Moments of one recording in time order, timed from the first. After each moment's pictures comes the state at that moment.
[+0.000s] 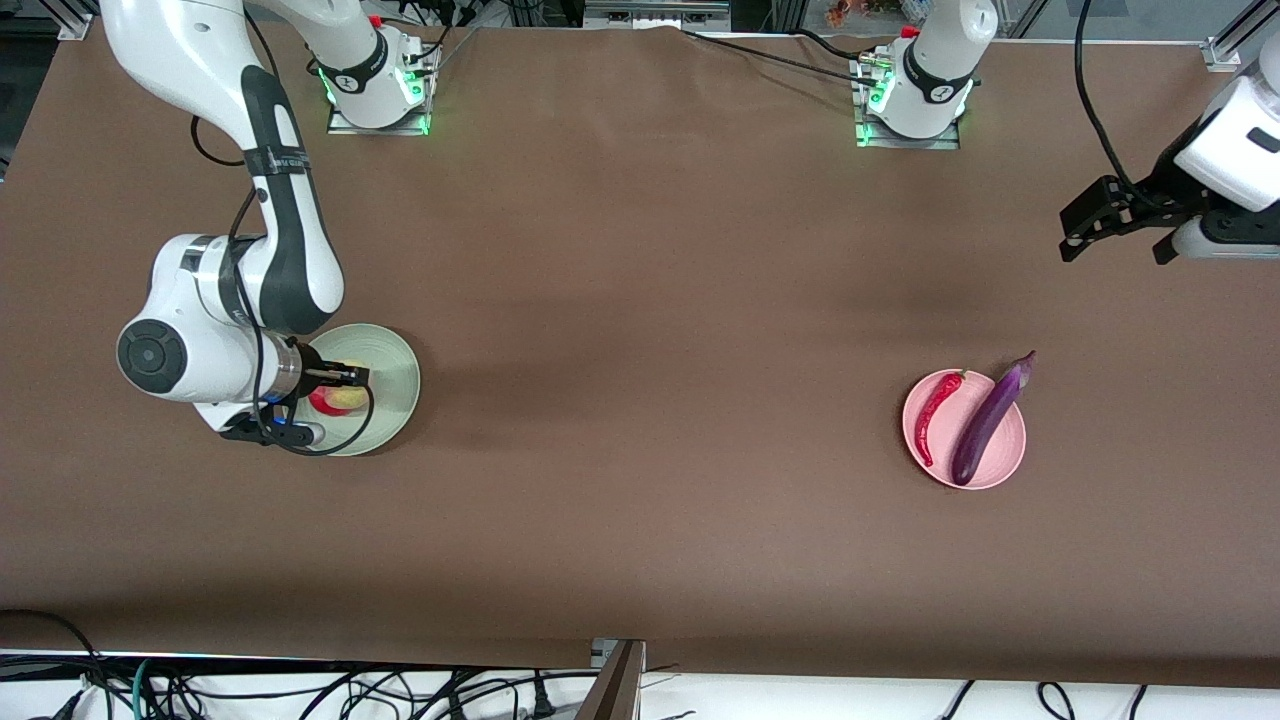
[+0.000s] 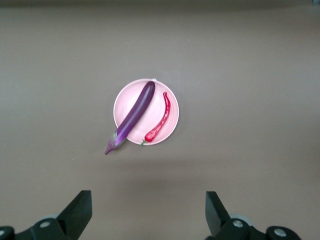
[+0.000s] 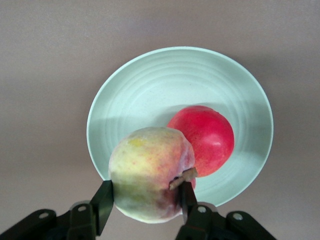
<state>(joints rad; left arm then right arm) -0.06 -0.04 -0.03 -1.64 0.01 1.65 -0.07 0.48 0.53 -0.43 -1.71 0.29 1.96 0.03</state>
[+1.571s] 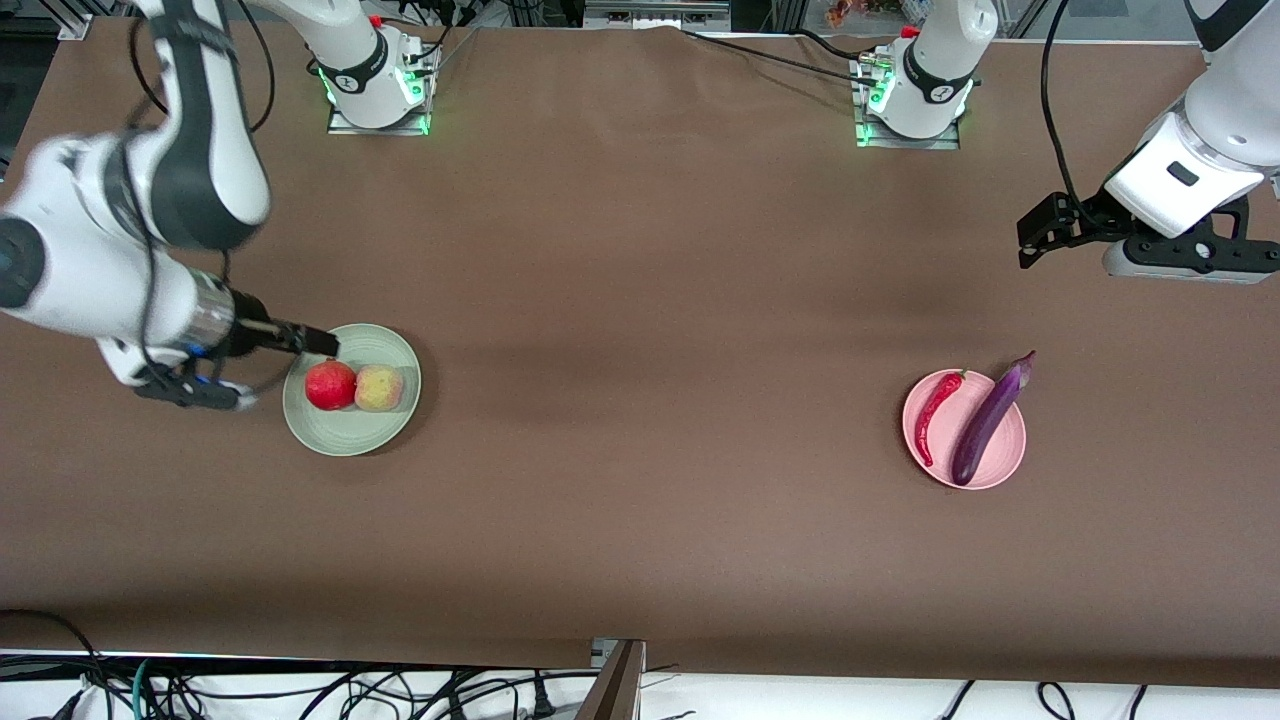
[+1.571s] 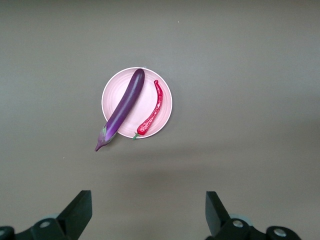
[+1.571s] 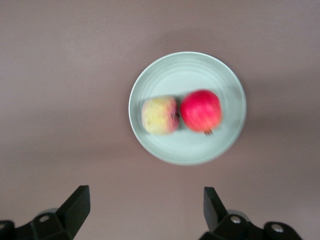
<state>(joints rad) -0.11 -0.03 -0.01 -1.70 0.01 1.69 -0.06 0.53 0.25 -0.48 -1.66 0.22 1.75 0.14</state>
